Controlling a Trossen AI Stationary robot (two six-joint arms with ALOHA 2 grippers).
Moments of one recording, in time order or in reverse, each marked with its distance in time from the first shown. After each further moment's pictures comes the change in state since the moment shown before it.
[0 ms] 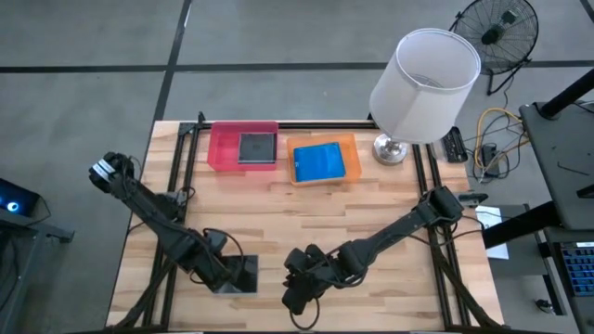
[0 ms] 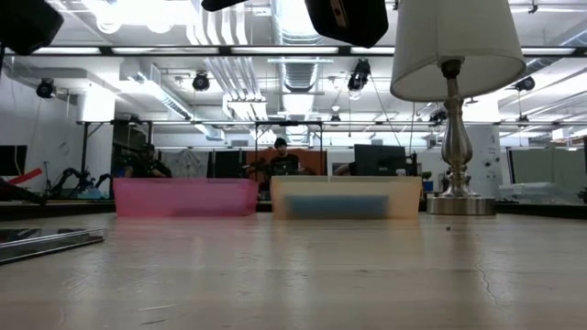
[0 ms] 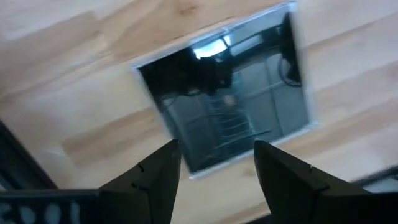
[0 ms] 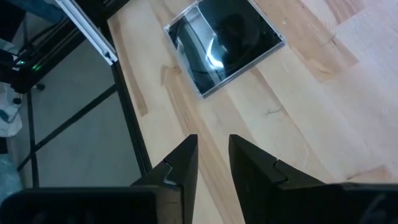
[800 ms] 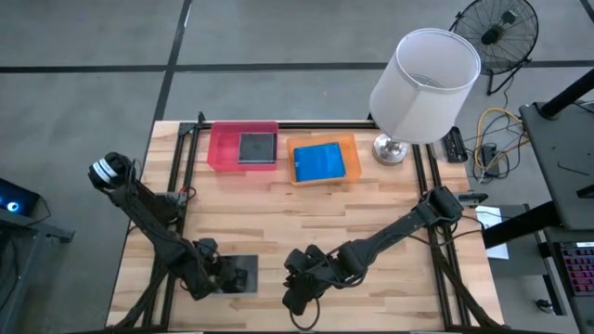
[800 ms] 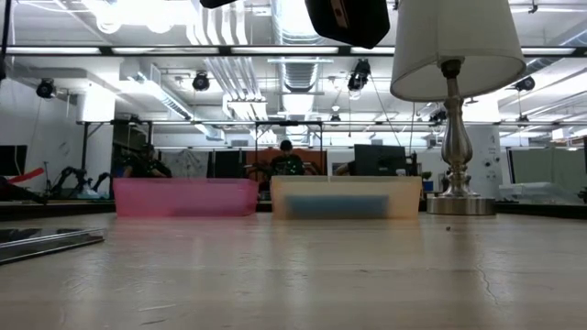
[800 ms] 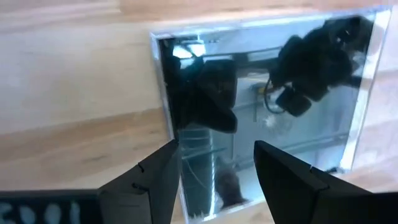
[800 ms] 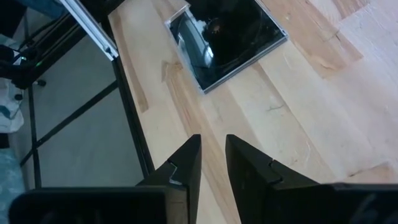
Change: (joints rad) left arm -0.165 -0.003 -0.317 0.409 -0.138 -0.408; right arm 0.000 0.002 0.000 -0.002 -0.015 -0.002
